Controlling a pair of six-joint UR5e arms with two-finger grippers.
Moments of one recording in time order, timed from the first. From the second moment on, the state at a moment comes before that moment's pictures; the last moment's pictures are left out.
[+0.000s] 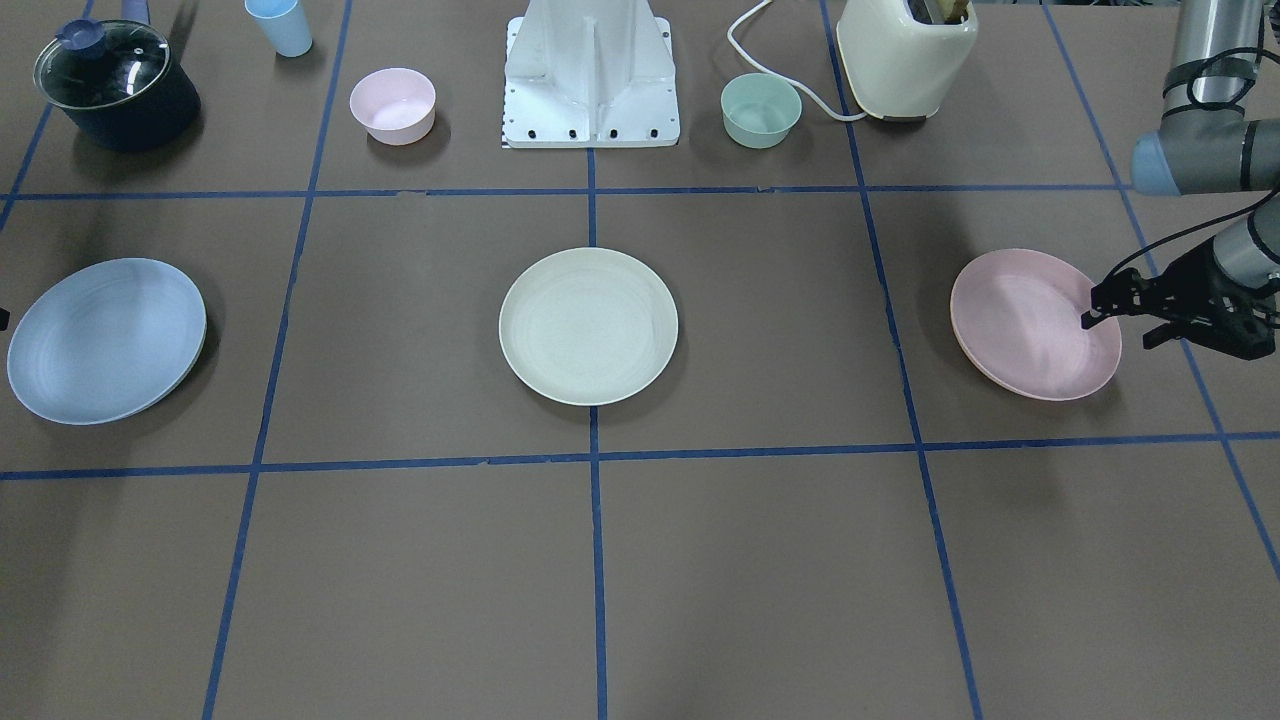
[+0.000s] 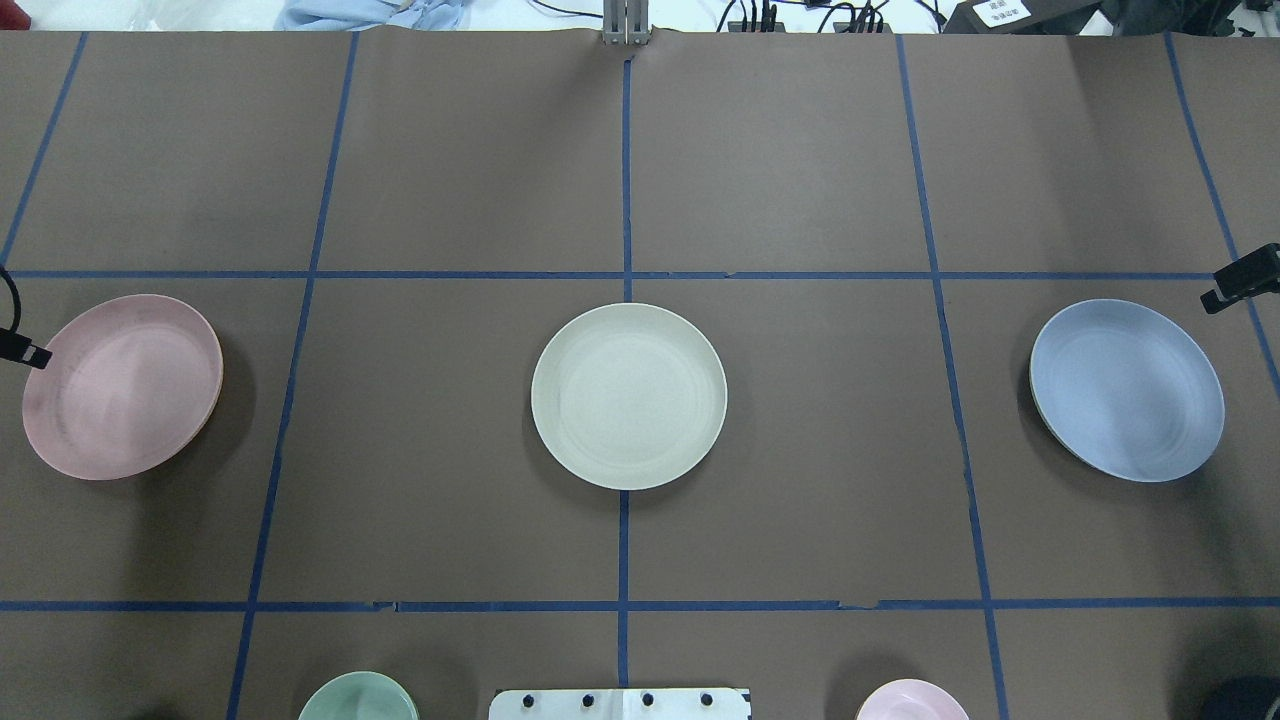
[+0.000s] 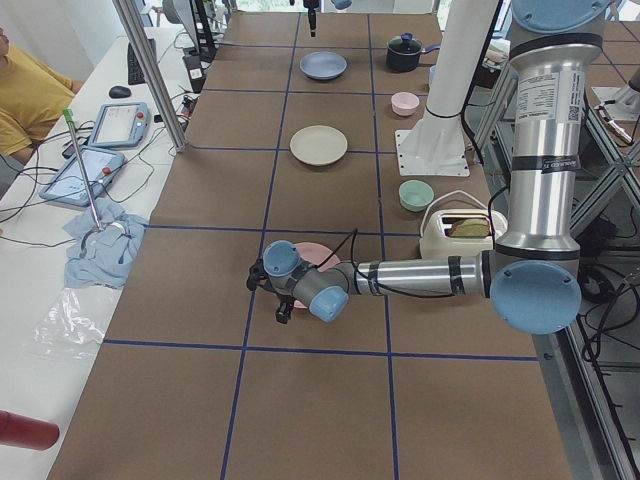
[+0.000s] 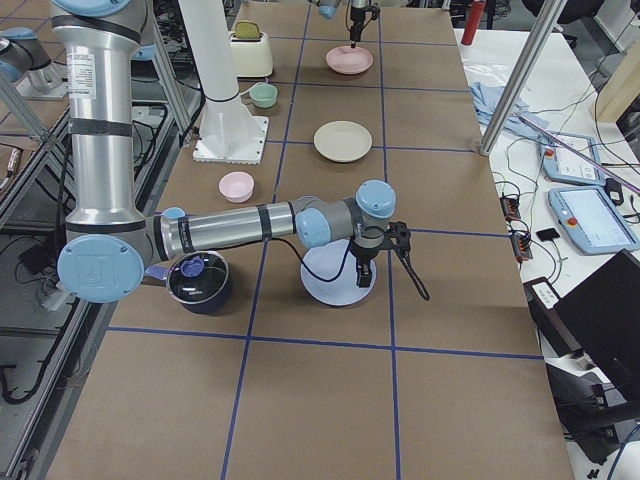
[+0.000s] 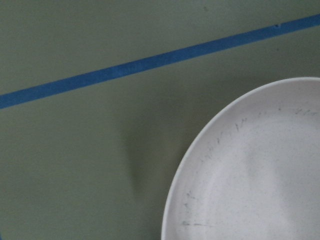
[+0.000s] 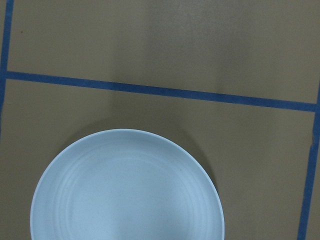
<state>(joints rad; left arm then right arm) -1.12 -1.57 -1.41 -2.27 -2.39 -0.39 1.27 -1.59 1.75 -1.44 2.36 0.31</state>
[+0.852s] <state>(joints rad) -1.12 -1.58 -1.37 -2.27 -2.39 -0.40 1.27 -1.59 1.78 -1.44 2.37 0.32</state>
